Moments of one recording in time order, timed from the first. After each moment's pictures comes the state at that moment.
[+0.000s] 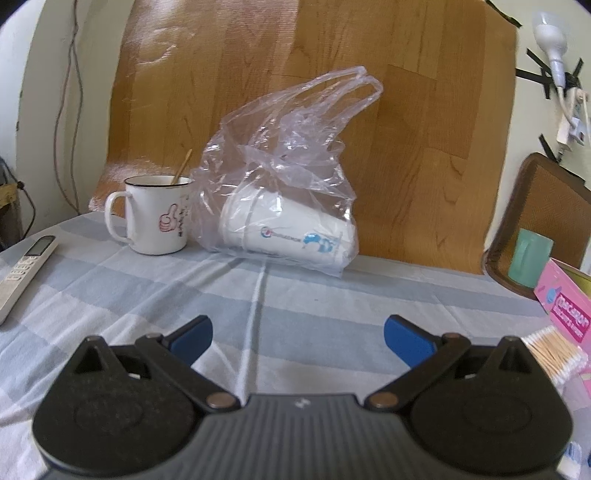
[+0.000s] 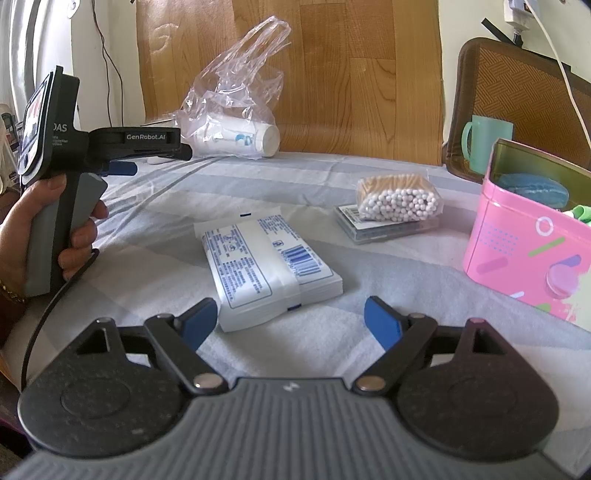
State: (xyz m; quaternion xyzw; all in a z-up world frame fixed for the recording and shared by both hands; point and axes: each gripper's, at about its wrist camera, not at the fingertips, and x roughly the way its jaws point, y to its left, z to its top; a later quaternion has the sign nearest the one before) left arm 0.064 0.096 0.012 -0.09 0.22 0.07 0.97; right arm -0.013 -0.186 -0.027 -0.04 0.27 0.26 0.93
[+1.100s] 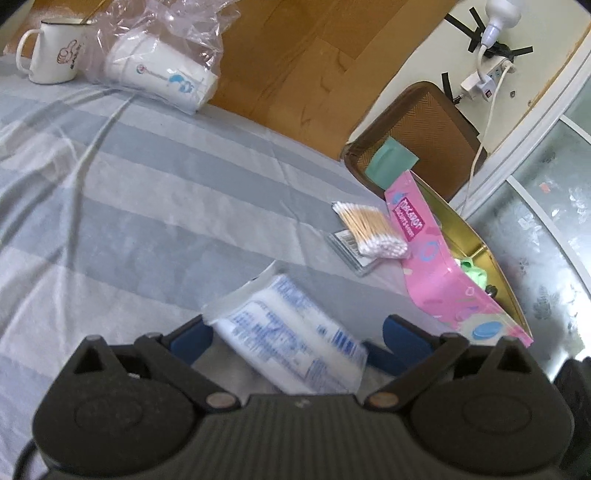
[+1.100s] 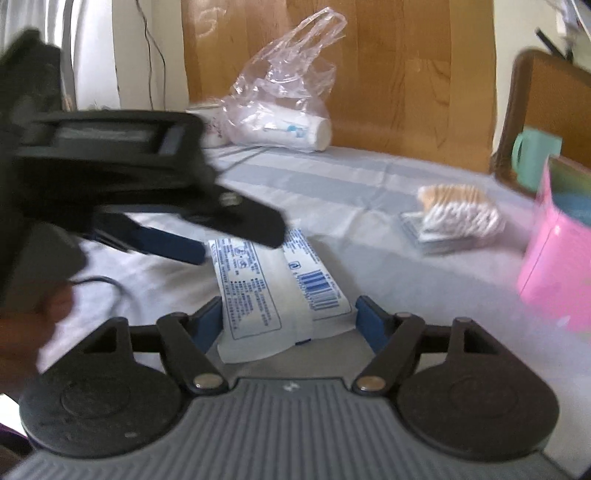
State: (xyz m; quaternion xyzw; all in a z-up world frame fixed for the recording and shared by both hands) left arm 0.003 0.034 0.004 -0.24 0.38 -0.14 0.88; right arm -0.021 -0.159 -0.023 -0.04 0.28 0.33 0.90
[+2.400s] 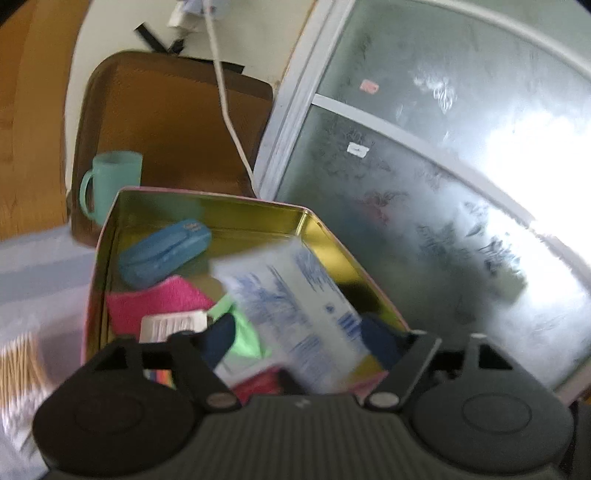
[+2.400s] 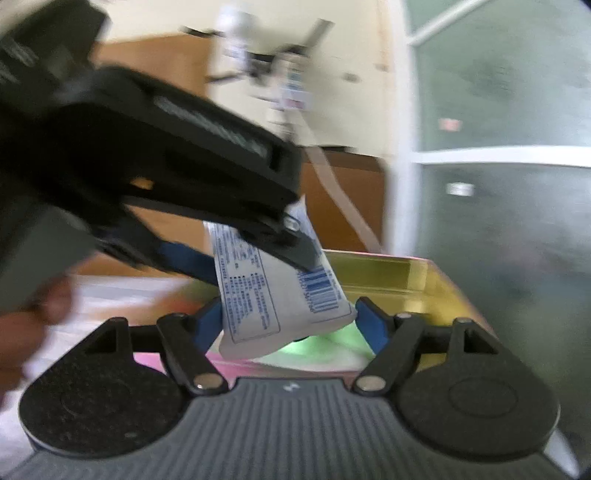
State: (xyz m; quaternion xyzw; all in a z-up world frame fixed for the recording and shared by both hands) left arm 0.101 -0.265 0.092 -0.05 0.32 -0.35 0.88; right arm 0.000 -0.358 0.010 -0.01 0.10 -0.03 0.99
